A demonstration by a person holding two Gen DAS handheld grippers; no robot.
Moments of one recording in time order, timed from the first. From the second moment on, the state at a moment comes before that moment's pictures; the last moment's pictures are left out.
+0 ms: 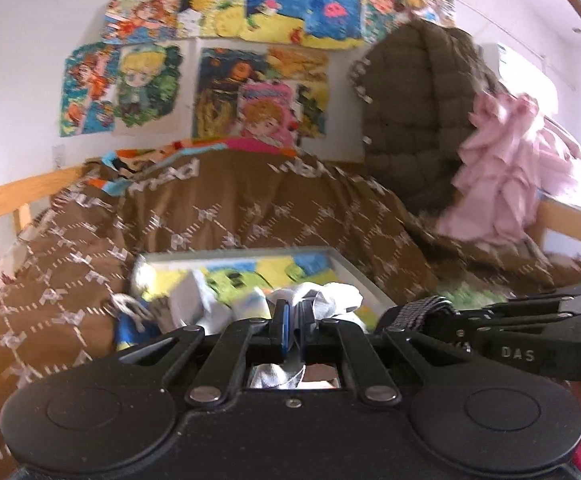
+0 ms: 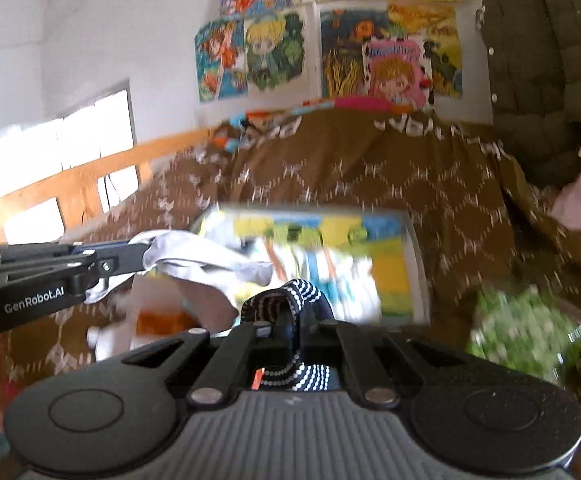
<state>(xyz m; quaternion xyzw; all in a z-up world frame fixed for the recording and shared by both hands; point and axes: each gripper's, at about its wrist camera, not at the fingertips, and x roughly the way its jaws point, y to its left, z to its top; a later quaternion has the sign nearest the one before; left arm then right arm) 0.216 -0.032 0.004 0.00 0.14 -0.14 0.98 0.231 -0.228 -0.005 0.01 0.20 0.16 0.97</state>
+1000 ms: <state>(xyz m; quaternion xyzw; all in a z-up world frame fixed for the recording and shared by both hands) 0.399 -0.089 -0.047 -0.05 0.23 -0.17 0.96 0.391 -0.274 -0.041 0.10 0.23 0.07 0.96</state>
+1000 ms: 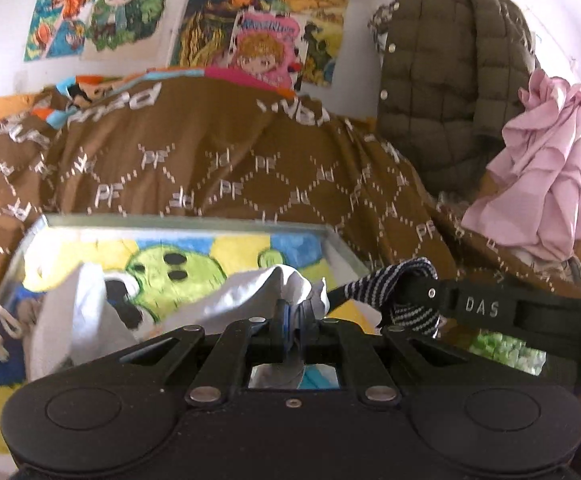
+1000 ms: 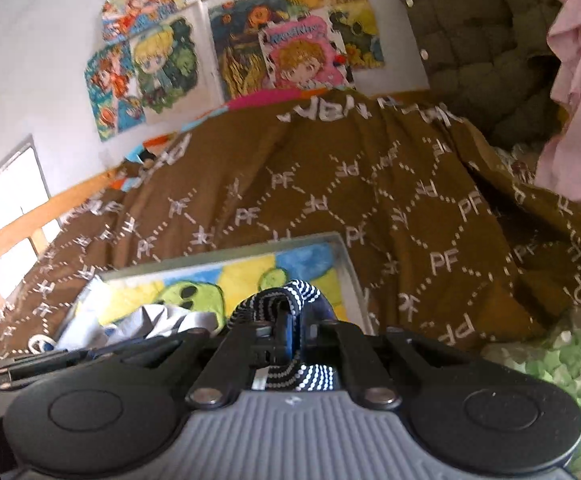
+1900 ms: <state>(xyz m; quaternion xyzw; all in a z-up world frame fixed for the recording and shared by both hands) 0.392 -0.094 -0.047 -0.06 0.32 -0.16 0.93 0.377 -0.294 -0.025 0.12 0.25 0.06 0.96</state>
